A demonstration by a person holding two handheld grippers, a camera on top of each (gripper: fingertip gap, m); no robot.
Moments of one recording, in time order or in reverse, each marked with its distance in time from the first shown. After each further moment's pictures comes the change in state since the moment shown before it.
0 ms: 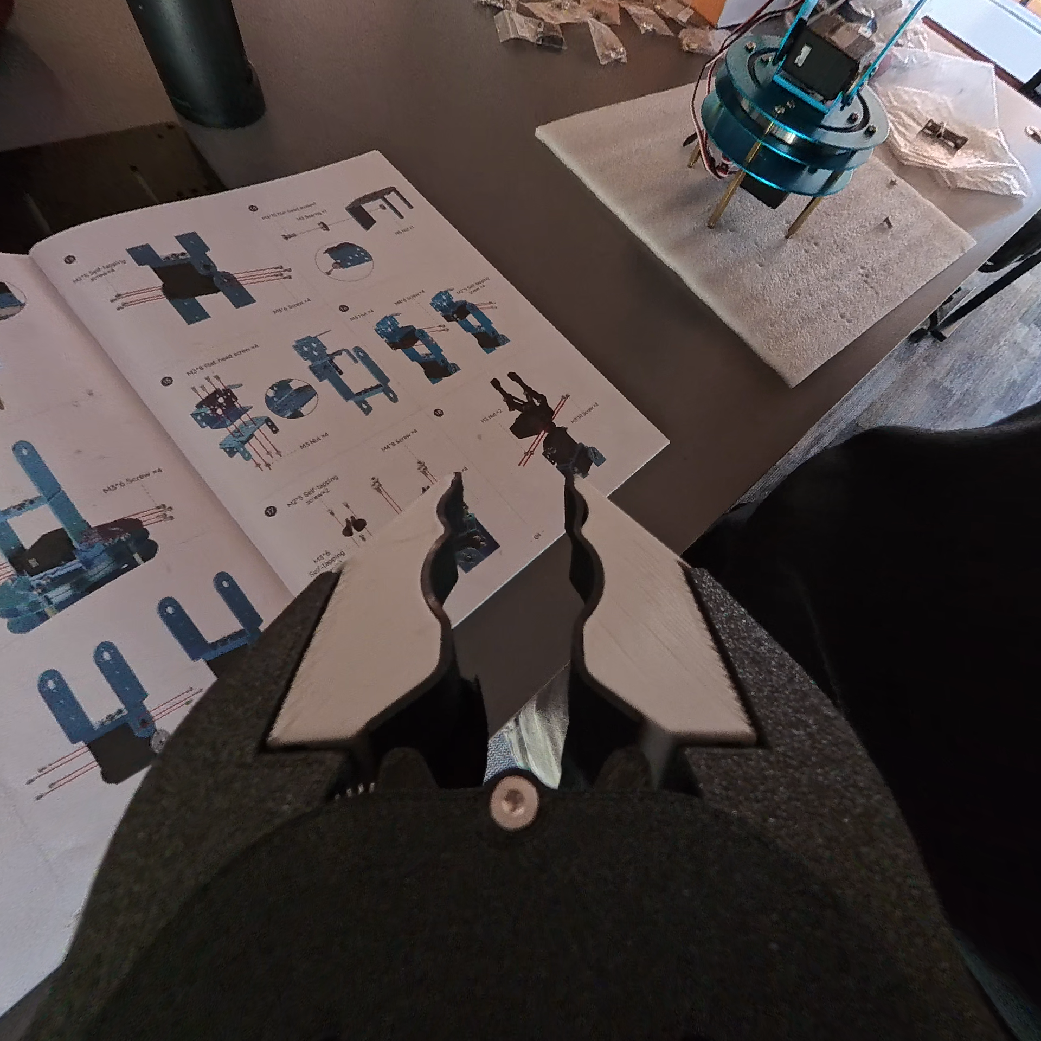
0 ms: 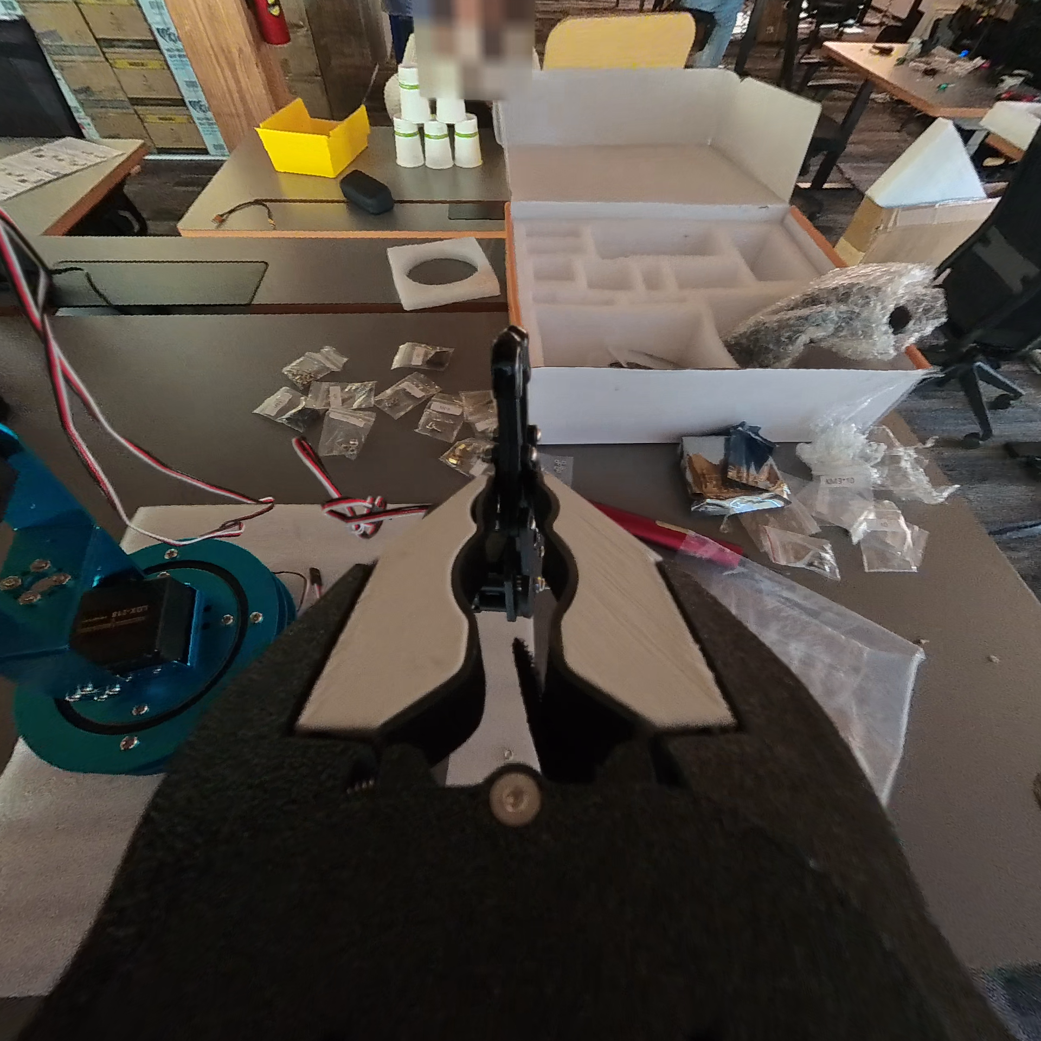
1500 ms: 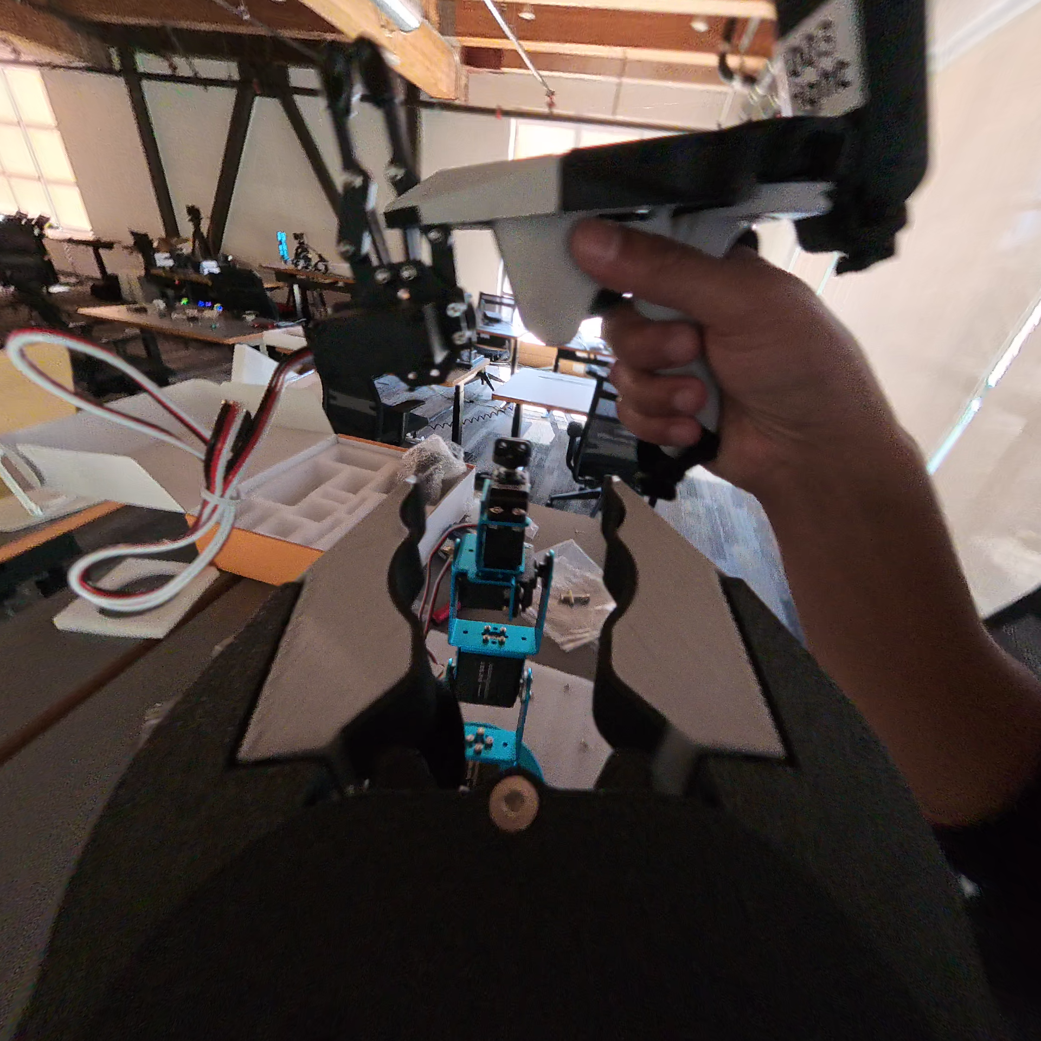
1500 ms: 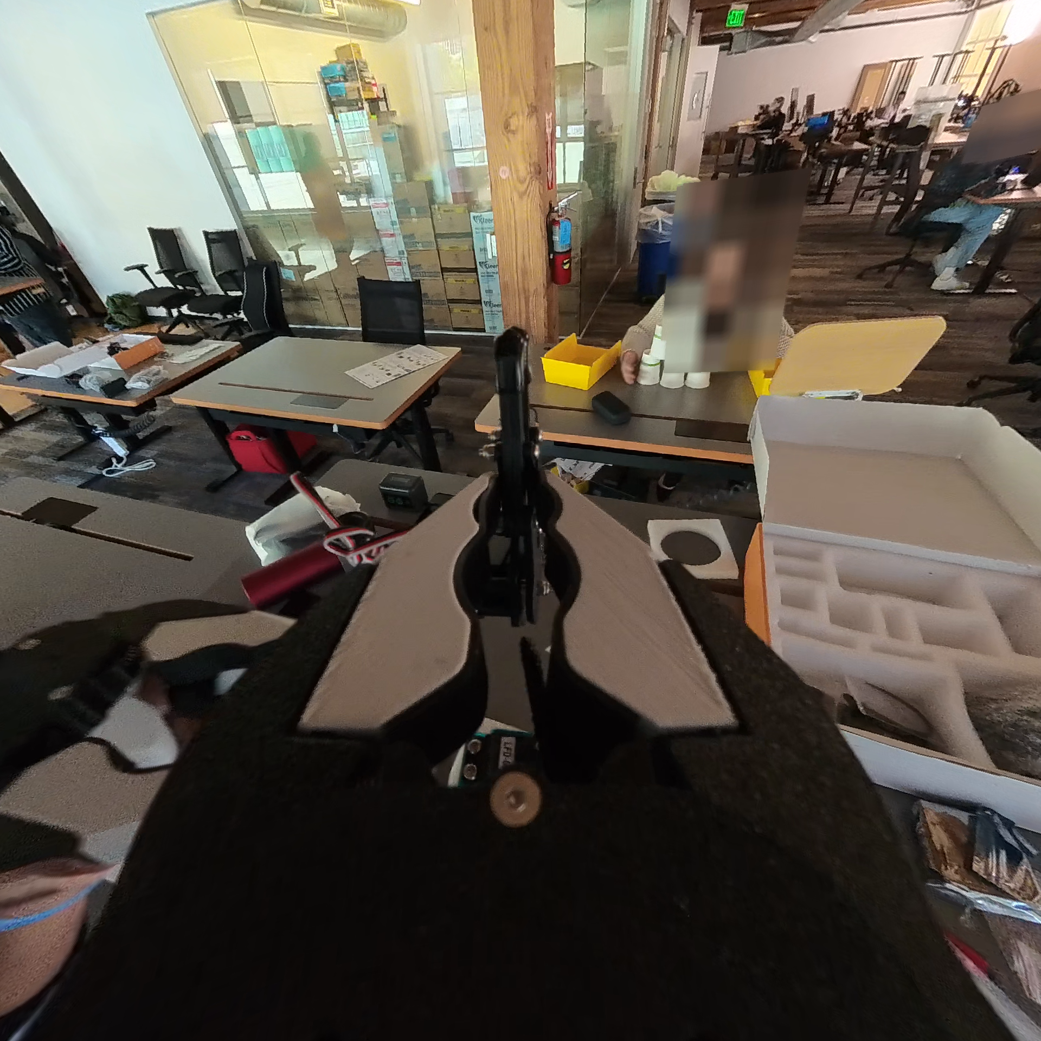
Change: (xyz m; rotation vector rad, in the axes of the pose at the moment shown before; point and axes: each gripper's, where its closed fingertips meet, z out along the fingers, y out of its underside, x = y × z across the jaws) left arm 0.234 -0.372 0.063 0.525 0.559 0.256; right arm -0.172 -0.258 -0.072 0.243 -0.405 -0.011
